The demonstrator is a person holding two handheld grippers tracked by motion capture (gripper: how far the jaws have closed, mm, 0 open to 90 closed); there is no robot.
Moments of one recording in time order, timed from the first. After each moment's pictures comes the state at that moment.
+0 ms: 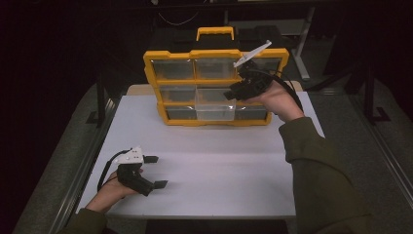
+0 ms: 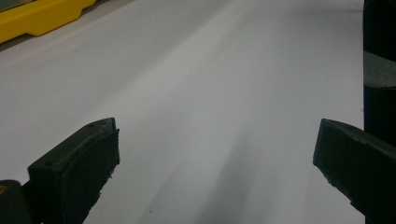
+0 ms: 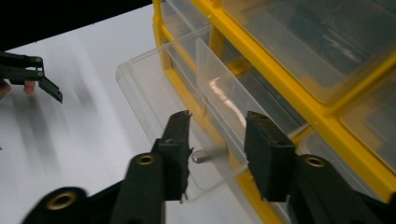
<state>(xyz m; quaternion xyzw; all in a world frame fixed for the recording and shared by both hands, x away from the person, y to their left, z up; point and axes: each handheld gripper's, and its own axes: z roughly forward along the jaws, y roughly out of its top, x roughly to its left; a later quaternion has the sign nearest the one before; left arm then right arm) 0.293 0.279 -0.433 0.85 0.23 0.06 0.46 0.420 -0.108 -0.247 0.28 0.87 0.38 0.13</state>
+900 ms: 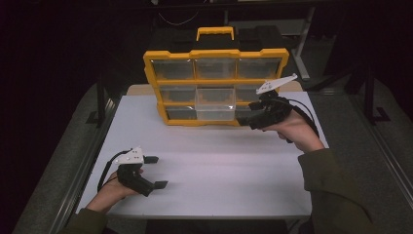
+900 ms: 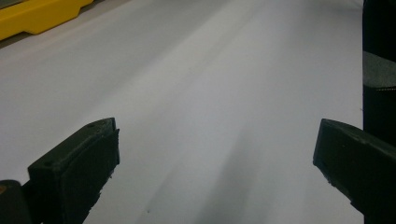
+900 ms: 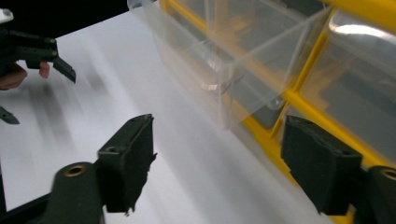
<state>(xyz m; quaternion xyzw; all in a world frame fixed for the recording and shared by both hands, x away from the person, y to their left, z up) 0.292 0.279 -0.434 0.85 0.23 0.06 0.46 0.374 -0.151 -0.306 0.31 0.84 0.43 0.11</state>
